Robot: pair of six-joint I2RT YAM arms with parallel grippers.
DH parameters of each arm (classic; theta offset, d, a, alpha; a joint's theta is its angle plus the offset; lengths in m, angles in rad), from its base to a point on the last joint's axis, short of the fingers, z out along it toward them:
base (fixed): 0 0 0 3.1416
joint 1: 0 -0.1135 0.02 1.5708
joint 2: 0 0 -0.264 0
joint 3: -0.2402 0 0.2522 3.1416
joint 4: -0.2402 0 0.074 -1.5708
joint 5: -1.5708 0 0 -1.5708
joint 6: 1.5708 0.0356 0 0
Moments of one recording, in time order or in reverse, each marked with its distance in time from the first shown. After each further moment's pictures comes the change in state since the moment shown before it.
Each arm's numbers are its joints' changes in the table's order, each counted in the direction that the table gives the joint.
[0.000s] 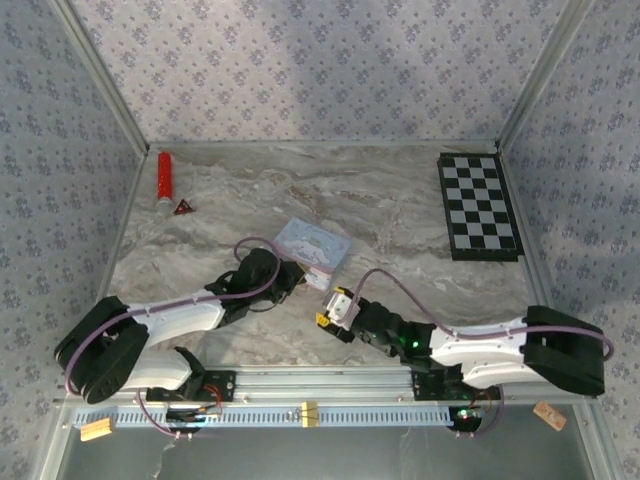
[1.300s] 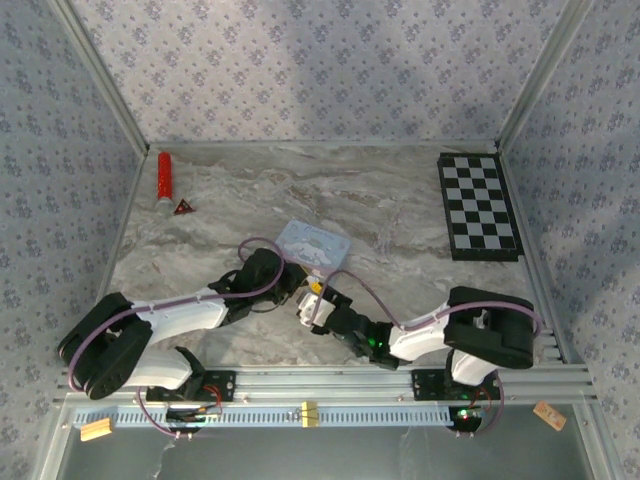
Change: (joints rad) left arm 0.014 0.033 -0.017 -0.011 -0.005 0.017; right arm -0.046 0.398 -0.141 0.287 -0.232 -0.157
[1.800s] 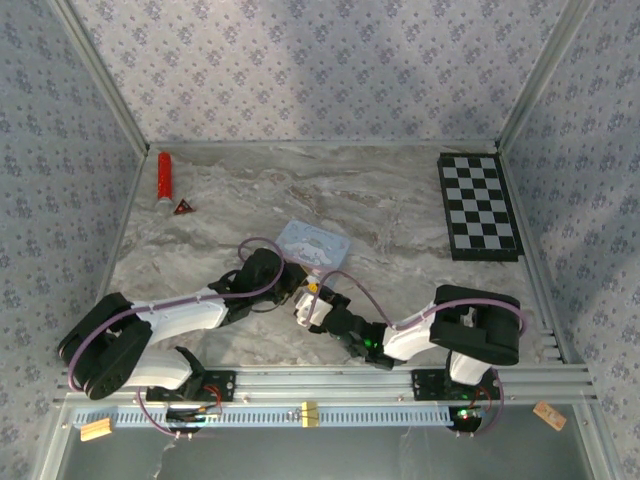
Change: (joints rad) left arm 0.002 -0.001 0.000 0.000 0.001 0.000; right arm -0.002 0.063 -0.014 0.052 -0.049 -0.017
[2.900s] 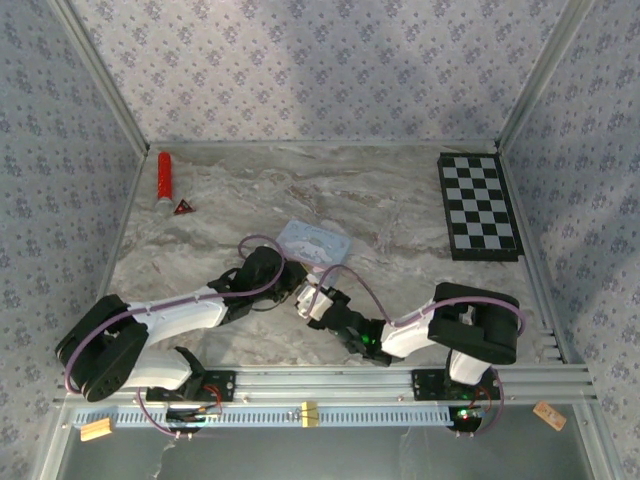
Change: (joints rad) left arm 0.006 -0.015 -0.026 -0.043 0.019 0.031; right arm 0.033 0.008 -0.024 -0.033 0.014 0.118
